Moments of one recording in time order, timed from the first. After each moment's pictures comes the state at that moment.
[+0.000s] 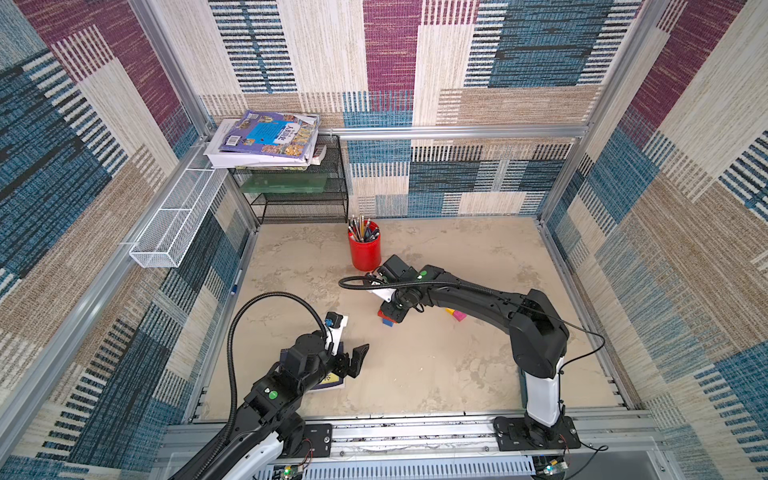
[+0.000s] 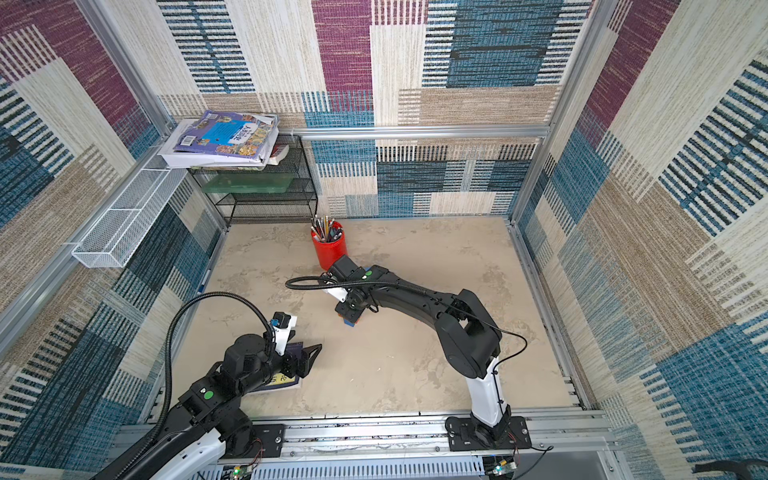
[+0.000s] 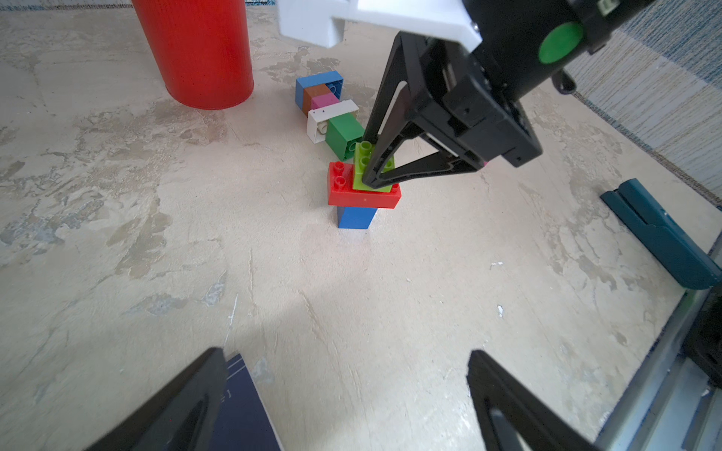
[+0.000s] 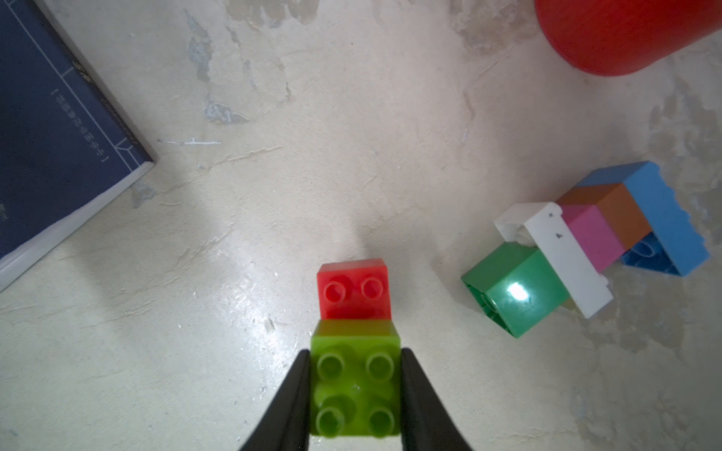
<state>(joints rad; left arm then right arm) -0.63 0.51 0.32 -0.32 0.01 -0.21 0.85 1.95 1.56 -0.72 -0.03 -0.19</state>
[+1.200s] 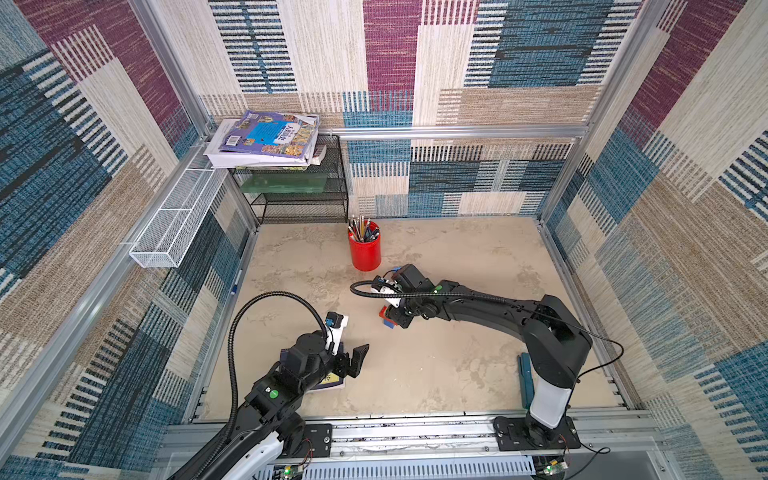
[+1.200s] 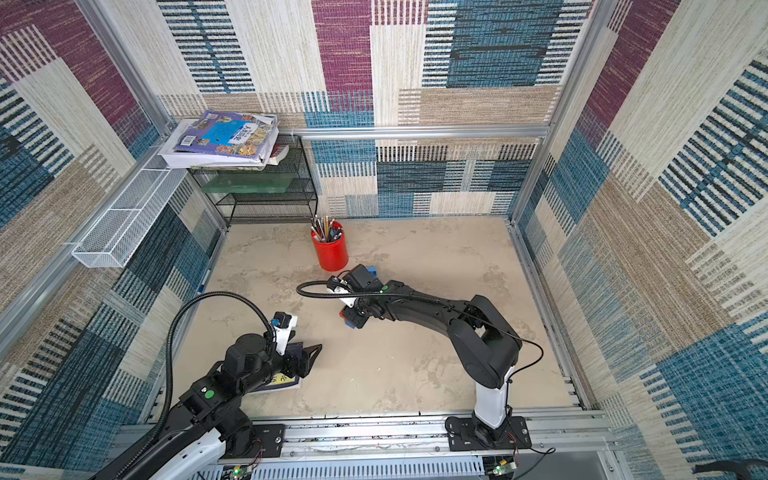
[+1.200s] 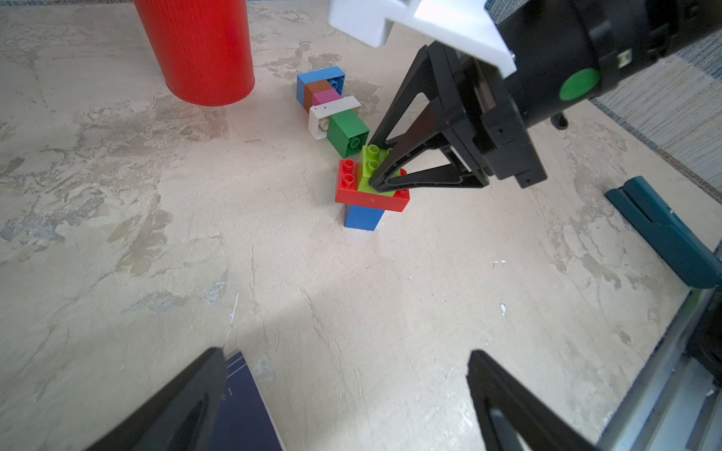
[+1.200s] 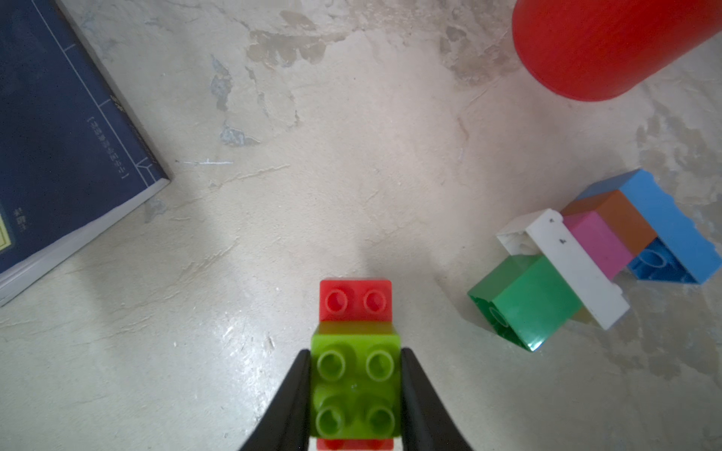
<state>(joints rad) -0.63 0.52 0.32 -0.32 0.00 -0.21 0.82 1.84 1.27 -0.41 -0.10 -0.18</state>
